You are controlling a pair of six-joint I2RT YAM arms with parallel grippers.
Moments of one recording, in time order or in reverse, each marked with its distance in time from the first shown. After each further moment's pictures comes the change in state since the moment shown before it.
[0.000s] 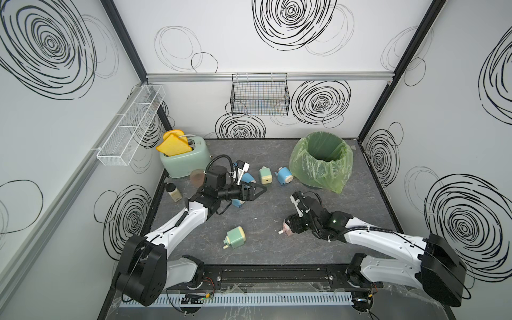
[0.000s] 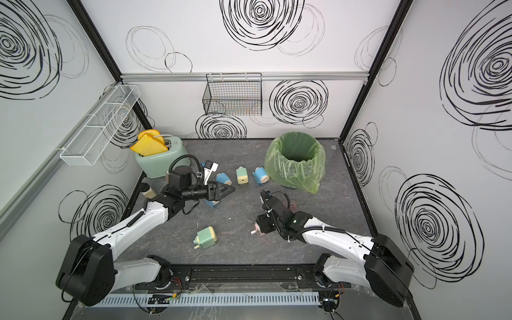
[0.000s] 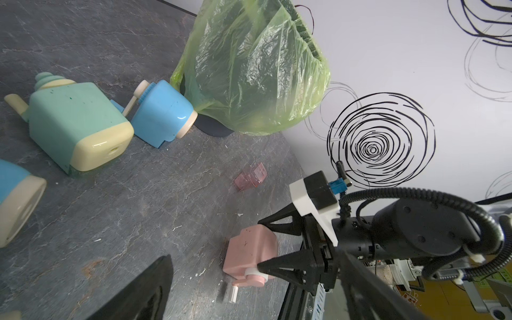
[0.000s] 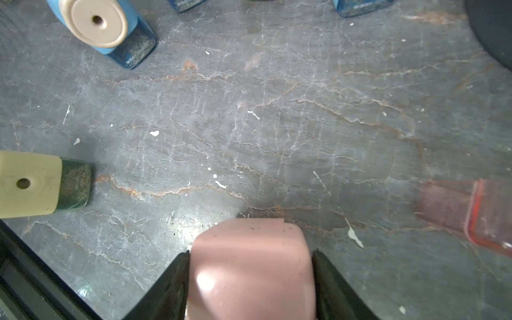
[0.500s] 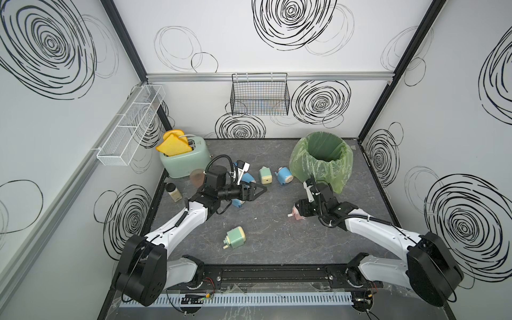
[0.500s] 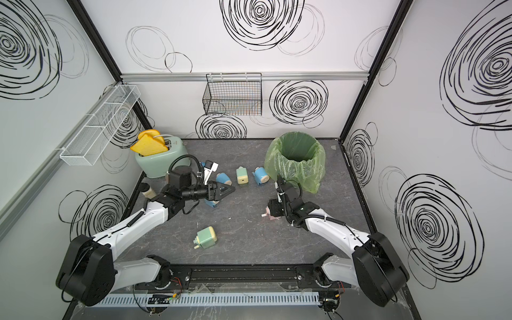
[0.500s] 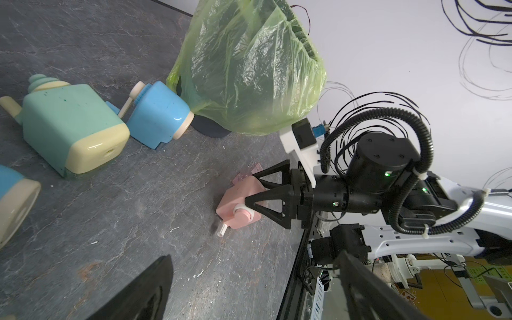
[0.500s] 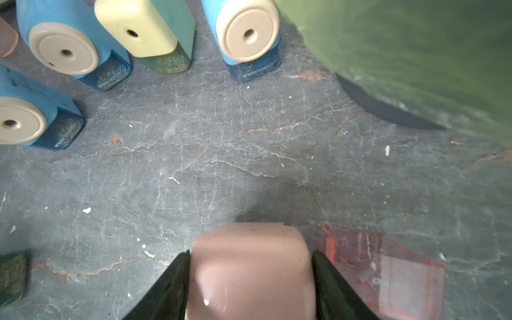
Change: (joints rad) left arm 0.001 0.000 0.000 0.008 0.011 -0.001; right arm -0.274 0.083 0.022 0.108 -0.043 -0.105
